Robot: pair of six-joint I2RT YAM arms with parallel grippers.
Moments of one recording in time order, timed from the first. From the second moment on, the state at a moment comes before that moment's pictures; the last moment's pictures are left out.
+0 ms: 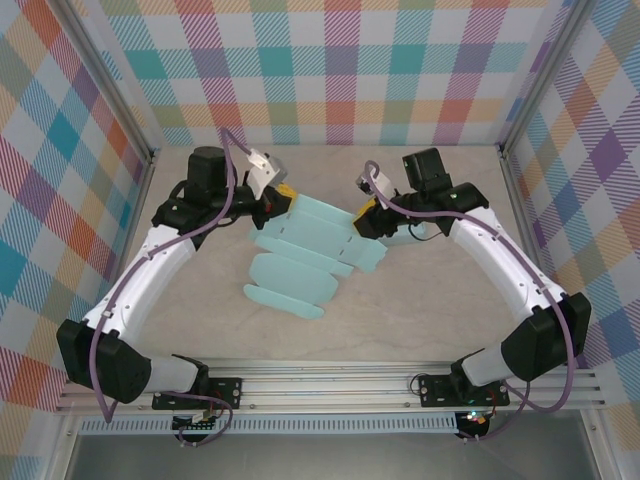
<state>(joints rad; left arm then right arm) -0.33 1.33 1.30 -0.46 0.70 0.31 0.44 1.44 1.41 -0.81 -0.62 -0.34</state>
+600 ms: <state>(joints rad) -0.28 1.30 1.22 -0.33 0.70 0.25 0.44 1.50 1.42 -0.76 -0.68 -0.32</state>
